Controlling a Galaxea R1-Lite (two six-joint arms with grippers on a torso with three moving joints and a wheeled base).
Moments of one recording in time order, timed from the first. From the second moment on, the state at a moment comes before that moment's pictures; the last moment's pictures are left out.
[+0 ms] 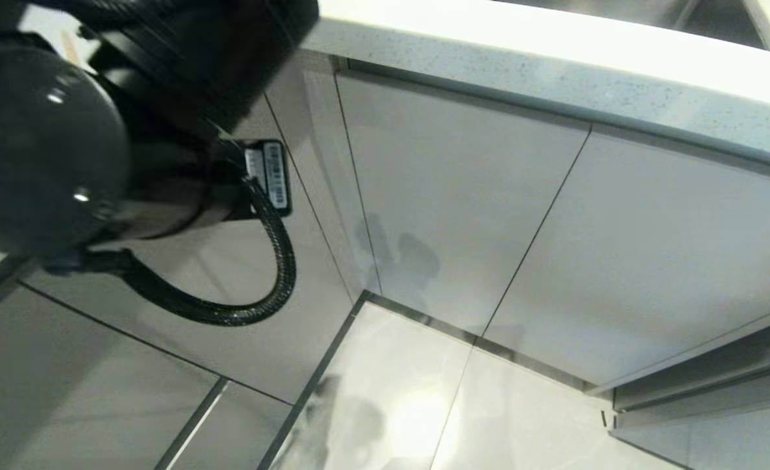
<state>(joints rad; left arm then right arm) -1.01 1.65 -1.85 1.01 1.11 -0.68 0.00 0.00 0.00 0.00 0.00 0.02</state>
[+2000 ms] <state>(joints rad) 0.01 0.14 -0.79 0.40 -0.04 0.05 0.00 0.00 0.00 0.00 0.00 0.02</state>
